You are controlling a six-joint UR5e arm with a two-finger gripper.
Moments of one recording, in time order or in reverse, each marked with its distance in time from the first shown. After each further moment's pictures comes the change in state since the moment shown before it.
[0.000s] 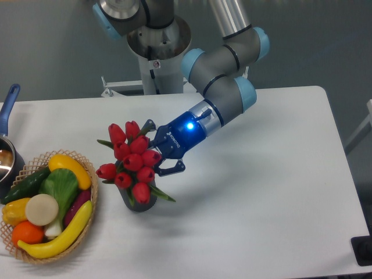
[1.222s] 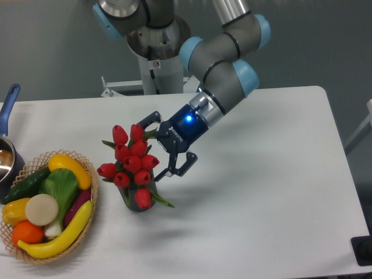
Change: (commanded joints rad) arm 0.029 0.158 0.024 0.000 0.339 0.037
